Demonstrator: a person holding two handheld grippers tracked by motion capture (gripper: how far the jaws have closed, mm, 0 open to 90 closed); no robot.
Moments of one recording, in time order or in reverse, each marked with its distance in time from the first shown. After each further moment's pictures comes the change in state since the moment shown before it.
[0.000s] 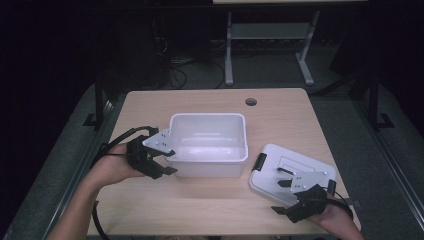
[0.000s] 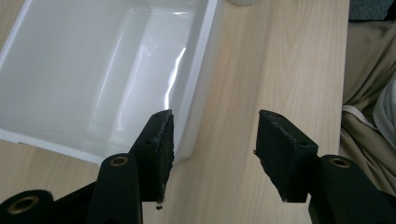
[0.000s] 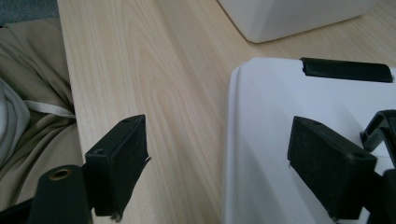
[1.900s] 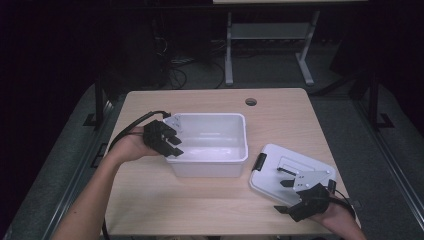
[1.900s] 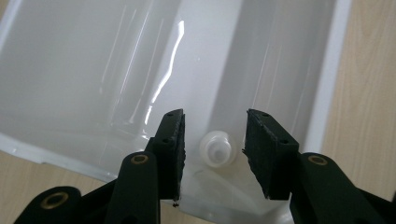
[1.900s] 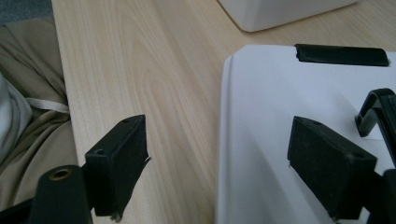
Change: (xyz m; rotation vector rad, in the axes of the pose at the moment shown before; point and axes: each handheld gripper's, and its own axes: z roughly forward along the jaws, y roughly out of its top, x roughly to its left) left arm 0.069 0.004 0.048 0.097 -0.031 -0.064; right arm -0.006 -0.008 -0.001 0.006 0.002 0.024
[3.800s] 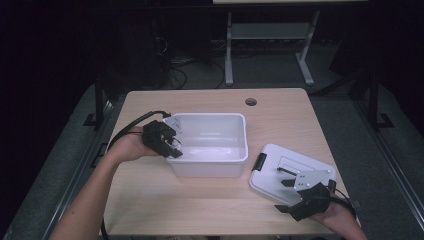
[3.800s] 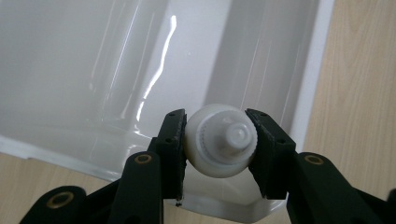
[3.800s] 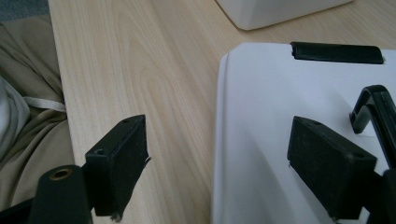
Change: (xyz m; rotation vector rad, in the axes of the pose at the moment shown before) left arm 0.001 -0.002 0.002 0.015 -0.040 -0.008; right arm -0.002 -0.001 -0.001 0.005 -0.005 0.001
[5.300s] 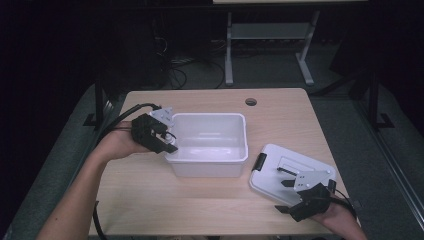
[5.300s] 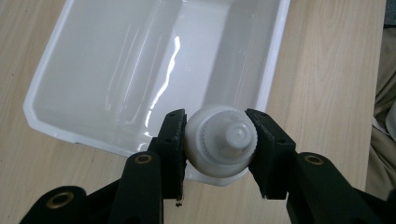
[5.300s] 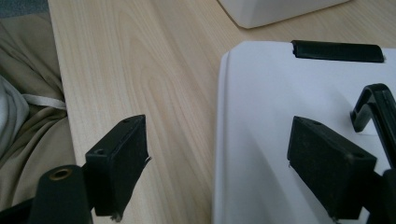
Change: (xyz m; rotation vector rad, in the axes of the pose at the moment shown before) left arm -0.012 0.004 -0.044 -0.058 0.030 0.011; right arm 0.002 0.000 0.000 0.008 -0.004 0.000
